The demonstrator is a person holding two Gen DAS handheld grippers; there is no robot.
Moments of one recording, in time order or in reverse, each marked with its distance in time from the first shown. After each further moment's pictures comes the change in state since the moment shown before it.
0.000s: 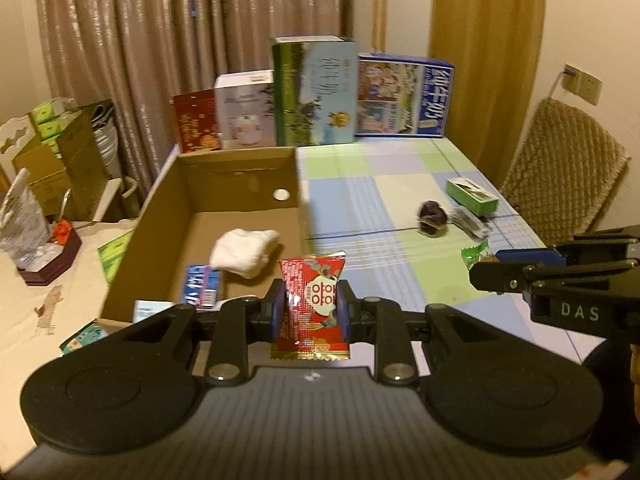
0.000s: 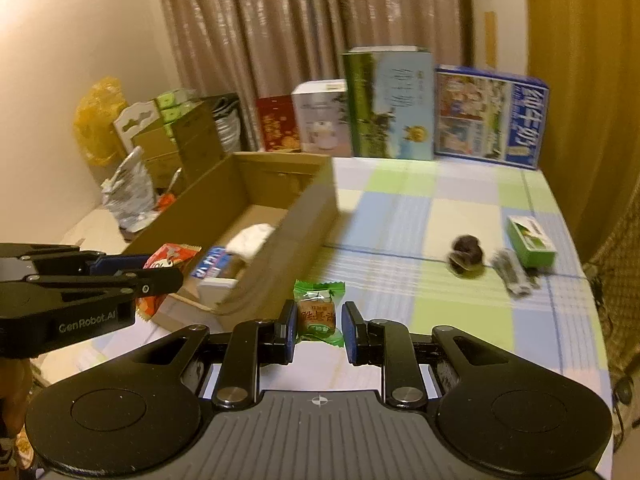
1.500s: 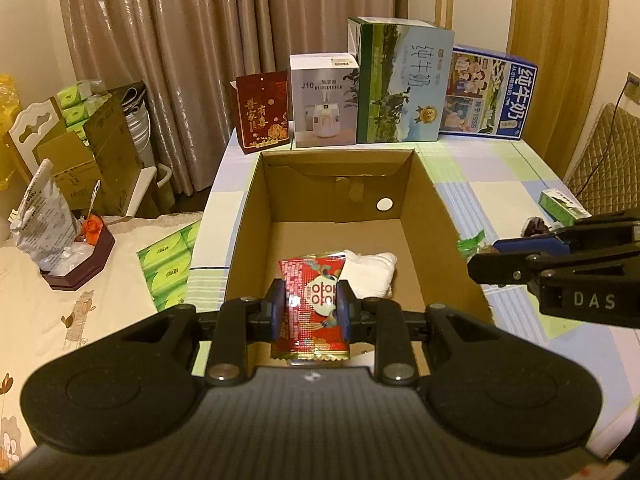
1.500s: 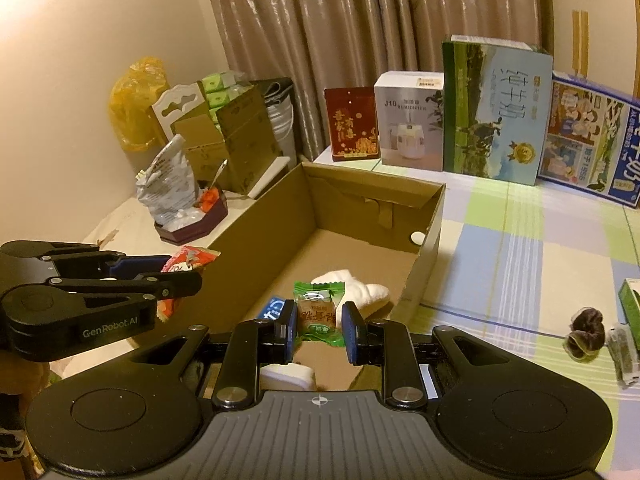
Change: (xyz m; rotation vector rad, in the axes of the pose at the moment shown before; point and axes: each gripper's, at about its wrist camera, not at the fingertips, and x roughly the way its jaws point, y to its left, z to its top) left arm 0.092 0.129 0.041 -0.020 0.054 0.074; right arm 0.149 0.055 0.080 -0.038 0.053 0.133
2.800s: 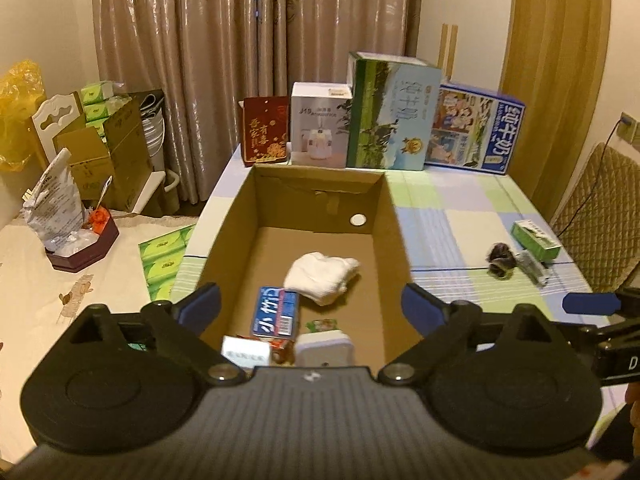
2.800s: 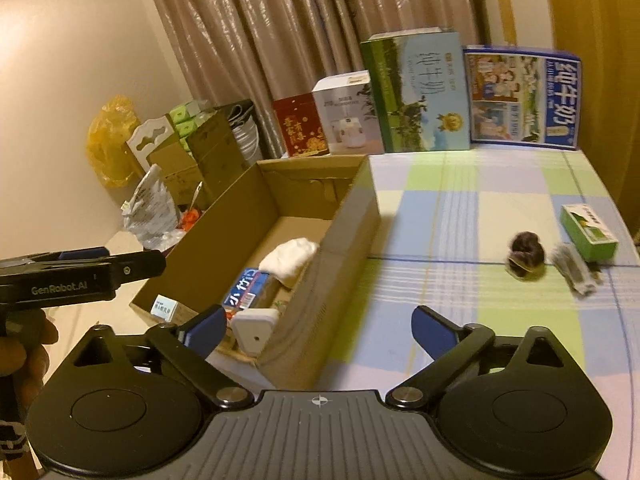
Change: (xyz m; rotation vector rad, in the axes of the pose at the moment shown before) left arm -0.079 -0.045 -0.028 -0.104 -0.090 0.008; right arm -0.108 -0.033 -0.072 0.163 -0.074 -0.055
